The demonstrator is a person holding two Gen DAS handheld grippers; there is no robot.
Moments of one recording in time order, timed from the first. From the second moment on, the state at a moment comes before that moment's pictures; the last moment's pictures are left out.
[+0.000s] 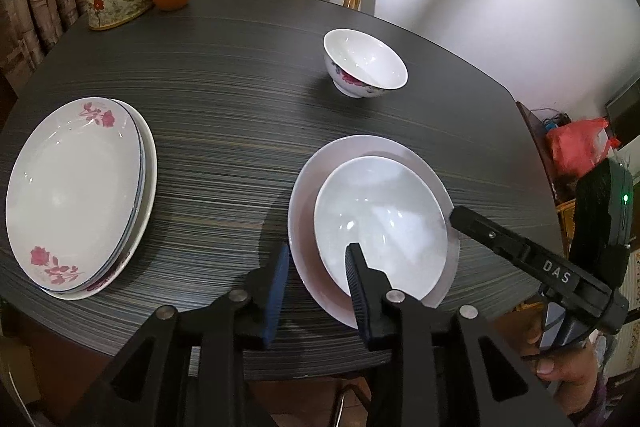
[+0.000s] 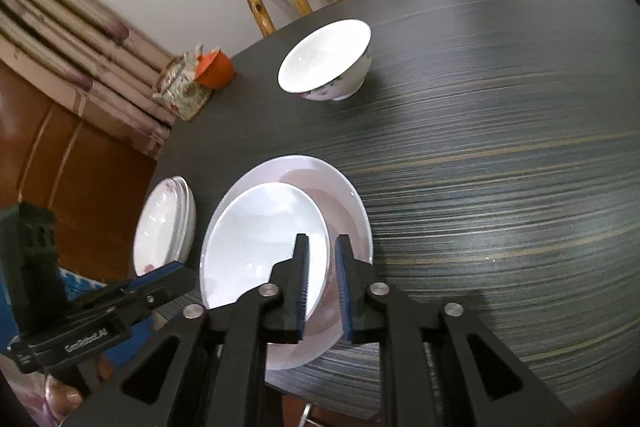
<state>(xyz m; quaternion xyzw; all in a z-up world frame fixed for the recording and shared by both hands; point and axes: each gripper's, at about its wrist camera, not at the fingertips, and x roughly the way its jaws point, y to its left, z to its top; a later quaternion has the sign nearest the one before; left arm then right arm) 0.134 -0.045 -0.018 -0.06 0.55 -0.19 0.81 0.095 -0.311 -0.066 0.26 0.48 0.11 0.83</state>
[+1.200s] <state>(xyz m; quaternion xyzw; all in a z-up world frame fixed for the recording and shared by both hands) 0.209 -0.079 0.000 -0.05 0.54 -0.19 0.81 0.128 -0.365 -0.055 0.31 0.45 0.09 0.83</state>
